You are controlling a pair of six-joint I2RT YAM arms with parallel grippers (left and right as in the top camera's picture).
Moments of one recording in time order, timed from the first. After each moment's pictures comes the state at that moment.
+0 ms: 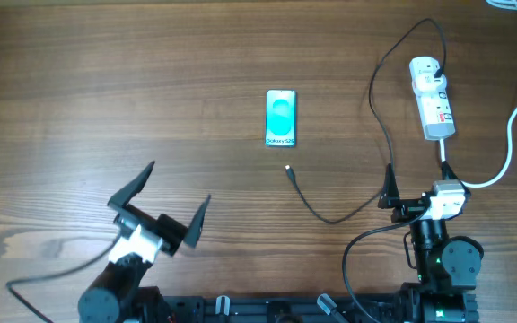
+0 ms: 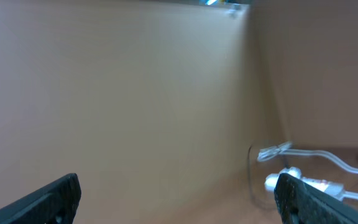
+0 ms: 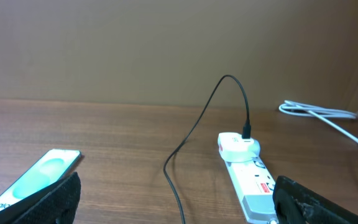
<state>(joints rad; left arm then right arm) 0.01 0.01 0.01 0.51 0.59 -0.03 -0.05 0.01 0.01 0.00 -0.08 -0.04</state>
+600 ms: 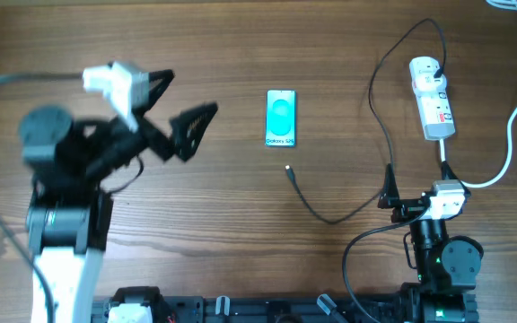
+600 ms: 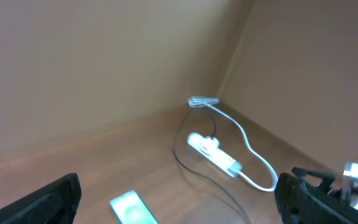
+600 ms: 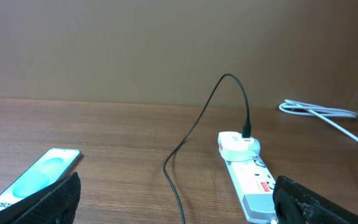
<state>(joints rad) 0.00 0.97 1.00 -0.19 0.82 -0.17 -0.05 0.02 0.01 0.00 -0.08 -0.04</state>
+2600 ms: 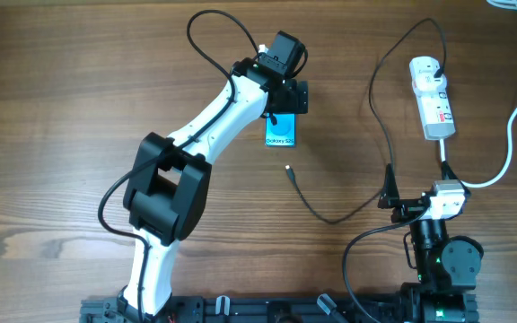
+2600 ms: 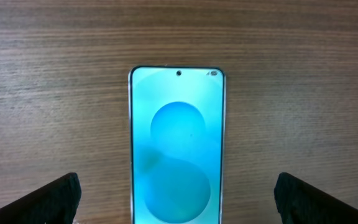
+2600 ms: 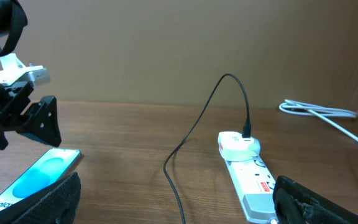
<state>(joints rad) -0.56 2.18 1.77 -0.76 -0.05 -0.52 -0.05 0.02 0.01 0.00 -0.08 -0.04</state>
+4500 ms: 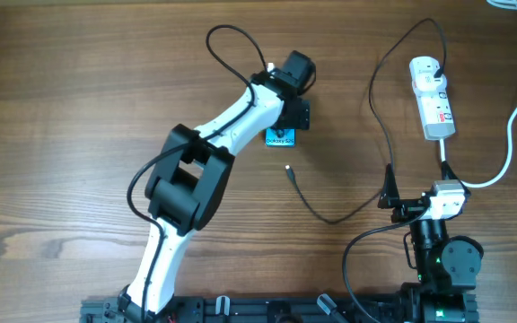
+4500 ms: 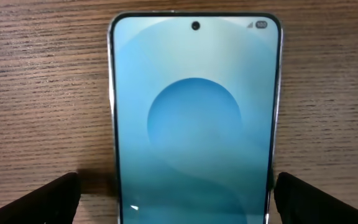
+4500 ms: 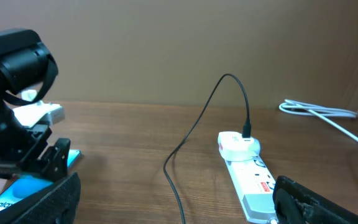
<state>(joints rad) -0.61 2.31 1.78 -0.76 -0.15 -0.53 -0.05 0.02 0.01 0.00 -0.08 -0.04</state>
